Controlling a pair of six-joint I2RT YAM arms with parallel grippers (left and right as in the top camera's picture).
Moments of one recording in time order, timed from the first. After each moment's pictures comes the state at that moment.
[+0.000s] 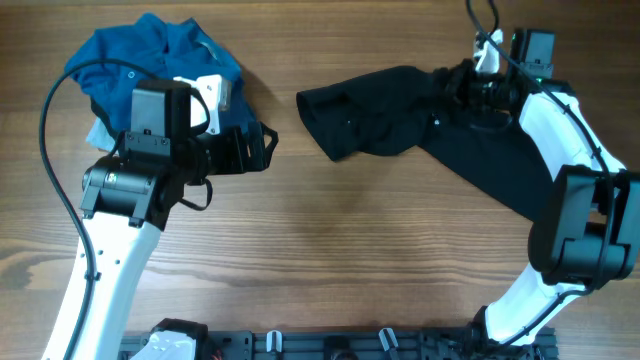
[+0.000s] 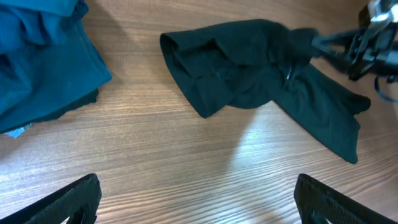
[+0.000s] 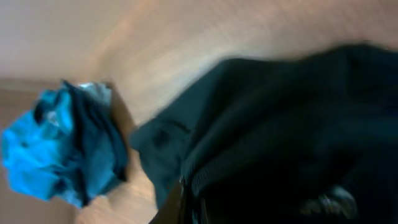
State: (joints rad) left arm -0.20 1.22 1.23 -0.88 0.32 -0.31; right arm -0.12 1.93 1.36 -0.45 -0.70 0.39
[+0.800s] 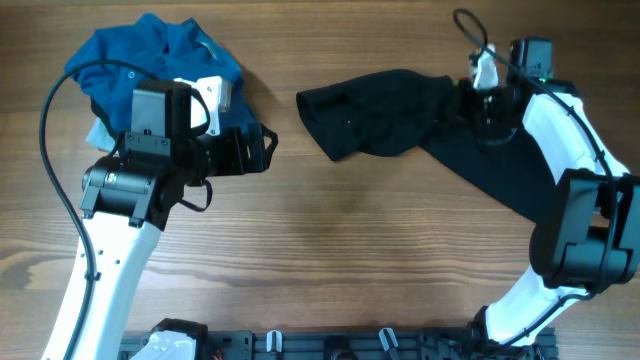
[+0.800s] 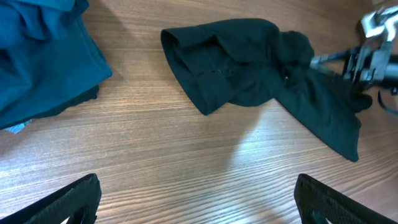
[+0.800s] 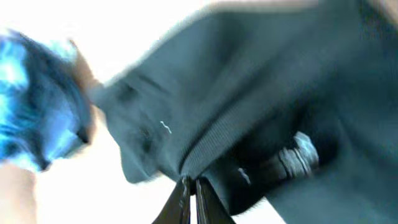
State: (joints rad) left arm -0.20 1.22 1.23 -0.89 0.32 -0.31; right arm -0.12 1.91 1.36 -0.58 -0.68 0.18
